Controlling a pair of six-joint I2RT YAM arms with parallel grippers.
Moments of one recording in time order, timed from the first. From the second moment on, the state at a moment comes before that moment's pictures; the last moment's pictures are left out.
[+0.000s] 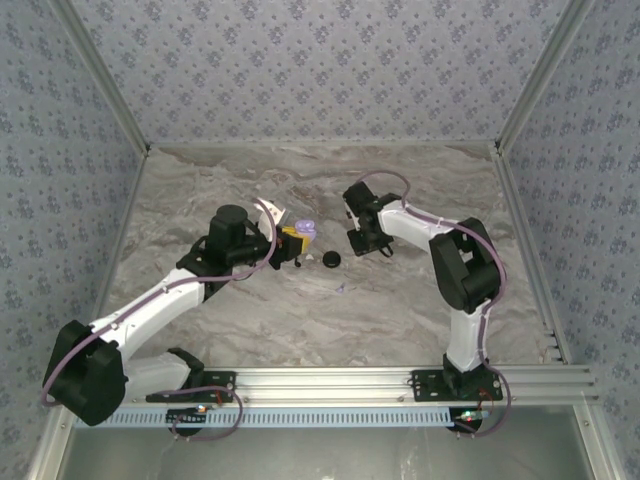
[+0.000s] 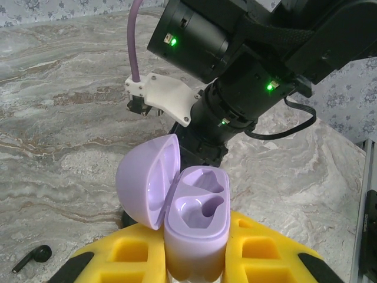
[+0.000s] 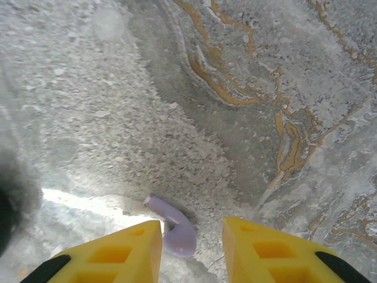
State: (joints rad) left arm -0.57 1.17 0.73 0.04 0.48 -0.18; right arm 0.53 1.92 1.34 -0.74 0.08 0.13
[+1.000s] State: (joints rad) left arm -0.57 1.17 0.73 0.04 0.48 -0.18; right arm 0.48 1.91 1.25 -0.69 -0.06 0.15
